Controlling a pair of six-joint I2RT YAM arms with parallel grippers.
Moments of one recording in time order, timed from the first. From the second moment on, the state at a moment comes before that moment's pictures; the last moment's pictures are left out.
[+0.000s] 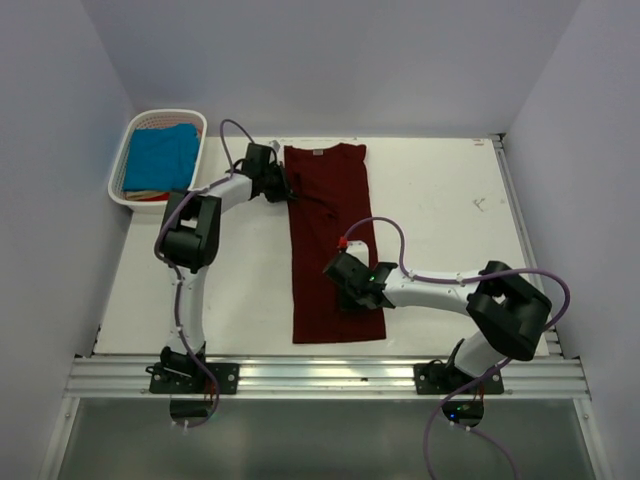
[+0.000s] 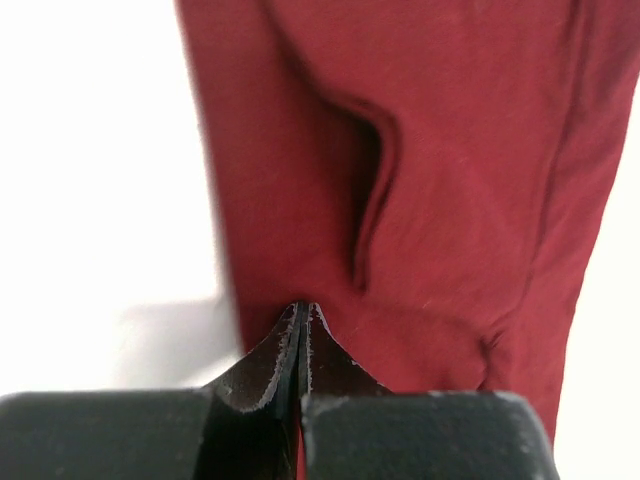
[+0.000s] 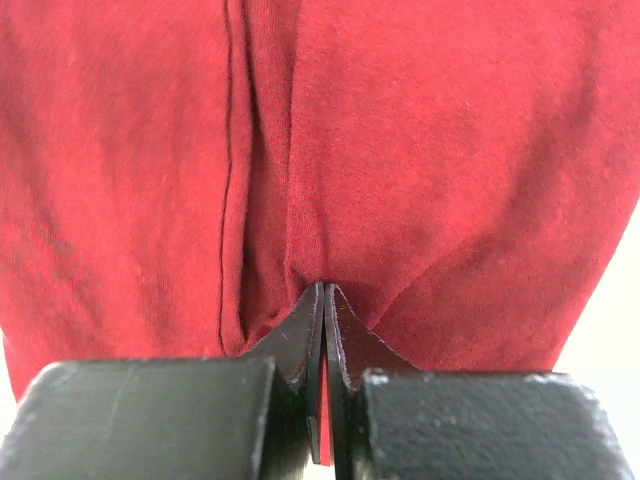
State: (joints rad) left arm -0.26 2.27 1.63 -0.18 0.31 -0.56; right arm 0.99 1.57 0.83 -0.41 0.29 0.83
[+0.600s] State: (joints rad) left arm -0.25 1.57 1.14 -0.21 0.22 -0.50; right arm 1.01 1.46 0.86 -0.49 0.26 0.79
